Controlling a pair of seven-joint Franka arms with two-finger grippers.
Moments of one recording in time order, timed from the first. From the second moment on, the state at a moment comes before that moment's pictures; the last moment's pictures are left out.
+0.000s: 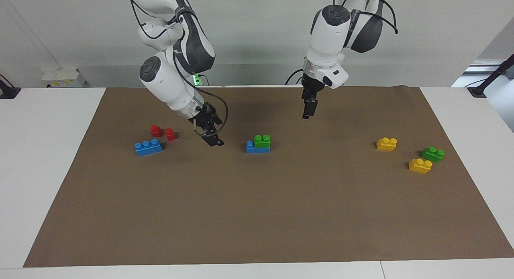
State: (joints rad) left arm -0.48 -0.07 -0.09 -1.97 -0.05 1.97 -2.00; right arm 0.28 0.11 0.03 -2.00 0.53 2.17 1.51
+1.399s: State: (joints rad) left arm -0.56 0.25 -0.08 -1.91 -0.05 2.27 -2.30; right arm 0.45 0.23 0.03 -2.14 0.69 2.50 1.50
